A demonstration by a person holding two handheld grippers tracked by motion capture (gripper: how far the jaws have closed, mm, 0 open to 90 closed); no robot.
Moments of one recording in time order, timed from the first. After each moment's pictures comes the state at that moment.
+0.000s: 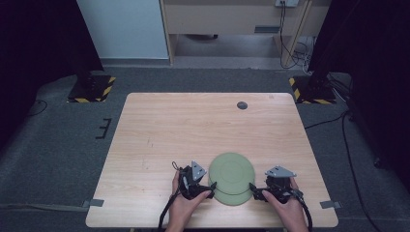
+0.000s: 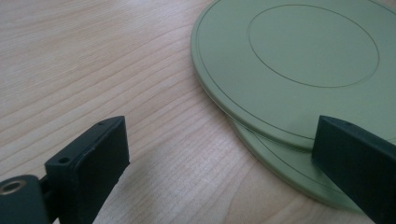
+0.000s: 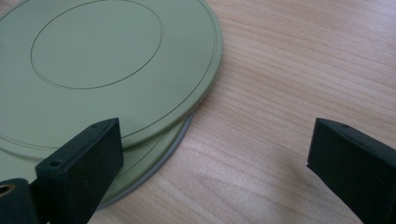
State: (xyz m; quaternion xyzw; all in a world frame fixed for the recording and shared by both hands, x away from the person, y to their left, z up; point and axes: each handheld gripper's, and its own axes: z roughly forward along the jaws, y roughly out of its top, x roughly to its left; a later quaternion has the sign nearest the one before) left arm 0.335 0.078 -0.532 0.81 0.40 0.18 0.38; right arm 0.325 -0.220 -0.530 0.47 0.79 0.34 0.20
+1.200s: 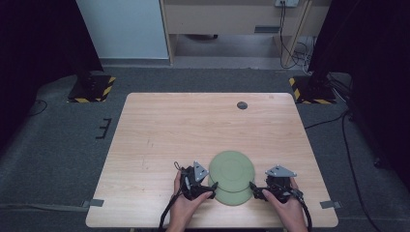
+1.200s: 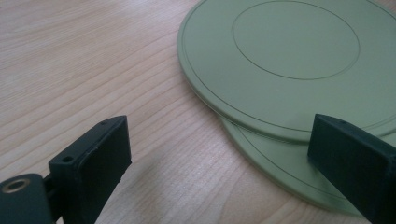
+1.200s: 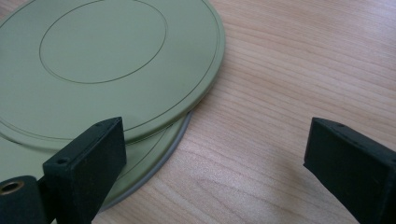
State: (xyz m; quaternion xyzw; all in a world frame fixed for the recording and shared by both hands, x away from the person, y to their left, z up) left arm 0.332 0.074 -0.530 0.82 0.39 0.20 0.37; right arm 0.326 -0.221 -0.530 0.47 0.78 0.35 0.21
